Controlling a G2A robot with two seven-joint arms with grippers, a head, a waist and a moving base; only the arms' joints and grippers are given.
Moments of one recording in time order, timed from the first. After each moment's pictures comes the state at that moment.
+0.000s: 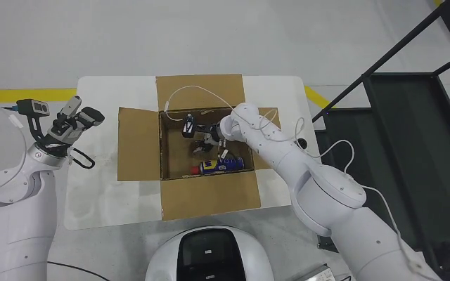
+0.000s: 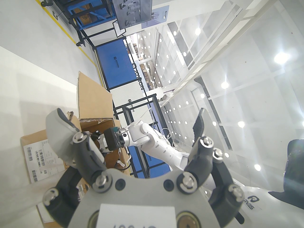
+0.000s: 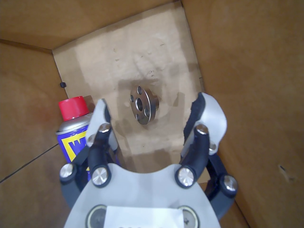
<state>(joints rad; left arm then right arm) 1.17 -1.10 -1.68 -1.31 -0.45 -0.45 -0.91 -0.41 -1.59 0.47 -0.43 -1.10 -0.80 0.32</state>
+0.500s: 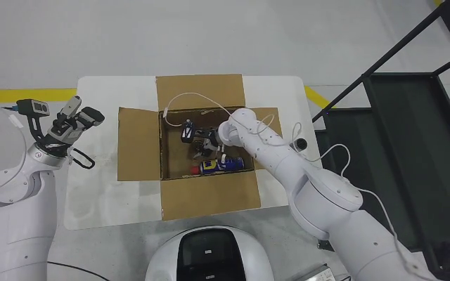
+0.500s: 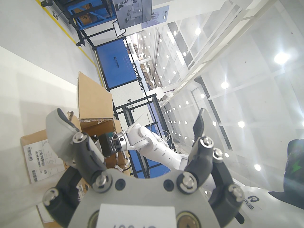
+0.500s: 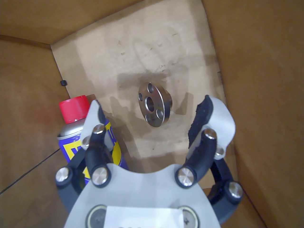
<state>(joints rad) 1.17 -1.10 -1.68 -1.31 -0.45 -0.45 -0.91 -0.44 -1.61 0.48 -0.42 -1.09 -0.78 0.36</state>
